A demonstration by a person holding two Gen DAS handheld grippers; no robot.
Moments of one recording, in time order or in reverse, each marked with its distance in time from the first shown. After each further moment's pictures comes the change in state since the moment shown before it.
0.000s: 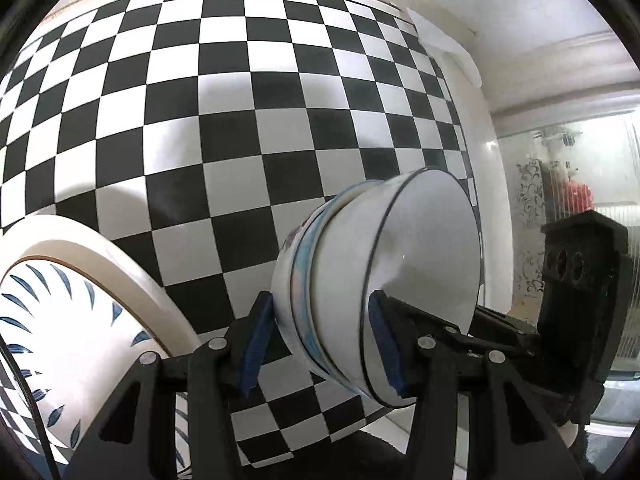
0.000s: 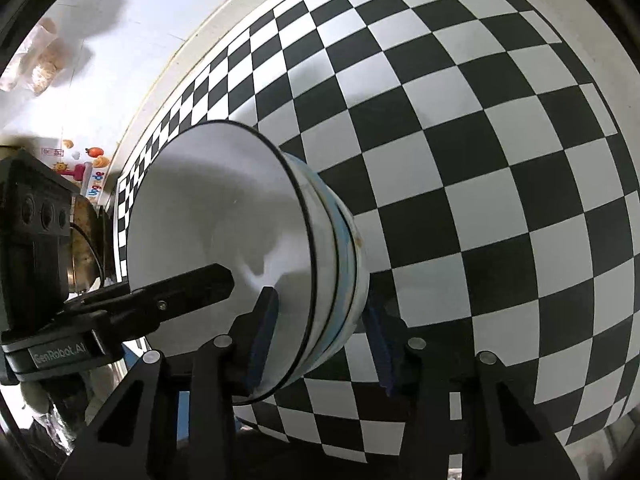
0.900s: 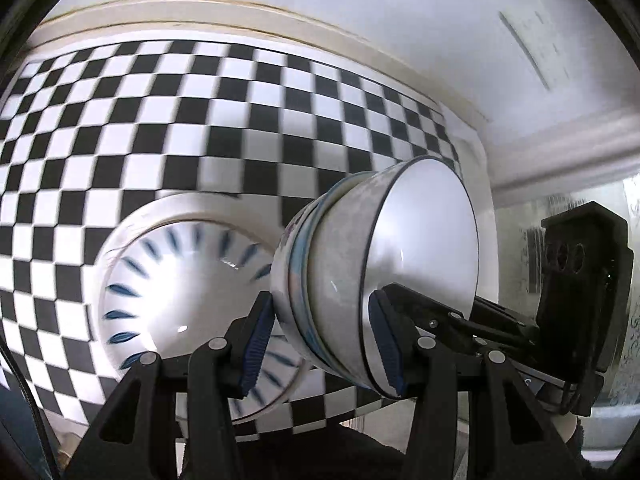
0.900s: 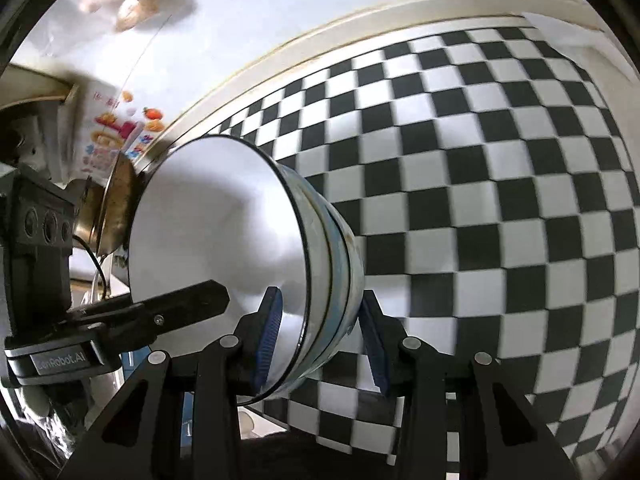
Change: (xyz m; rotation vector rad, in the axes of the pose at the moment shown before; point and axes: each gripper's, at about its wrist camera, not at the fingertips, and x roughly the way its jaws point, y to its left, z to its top) left arm -0.108 0.069 -0.051 -0.179 -0.211 -0.002; right arm -0.010 0.126 0.002 -0.243 -0.036 0.040
